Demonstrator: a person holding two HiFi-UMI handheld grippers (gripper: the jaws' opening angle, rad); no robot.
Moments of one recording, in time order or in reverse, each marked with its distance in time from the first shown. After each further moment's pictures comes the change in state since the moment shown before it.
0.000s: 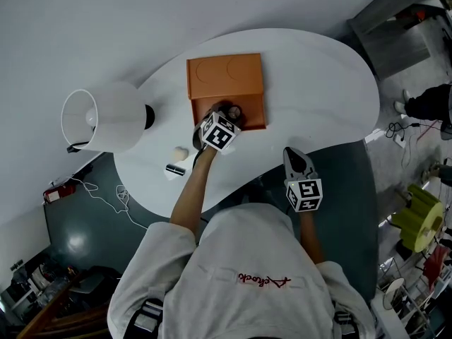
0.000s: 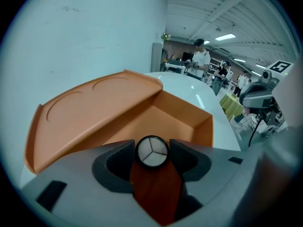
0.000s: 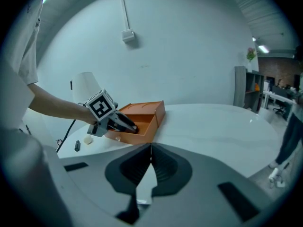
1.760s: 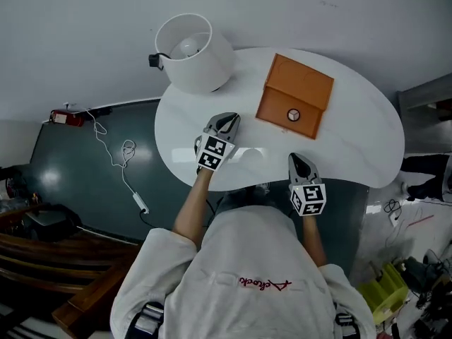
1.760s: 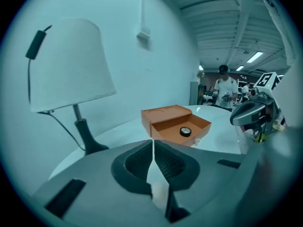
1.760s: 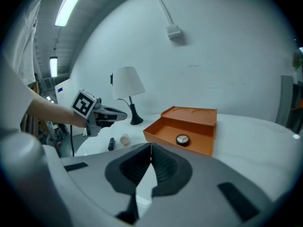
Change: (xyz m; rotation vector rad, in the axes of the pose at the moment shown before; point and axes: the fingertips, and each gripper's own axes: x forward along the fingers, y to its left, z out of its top) left arm -0.220 0.036 -0.114 -0.277 -0.411 0.477; right arm 0.019 0.141 0.018 -0.239 -0.017 0.342
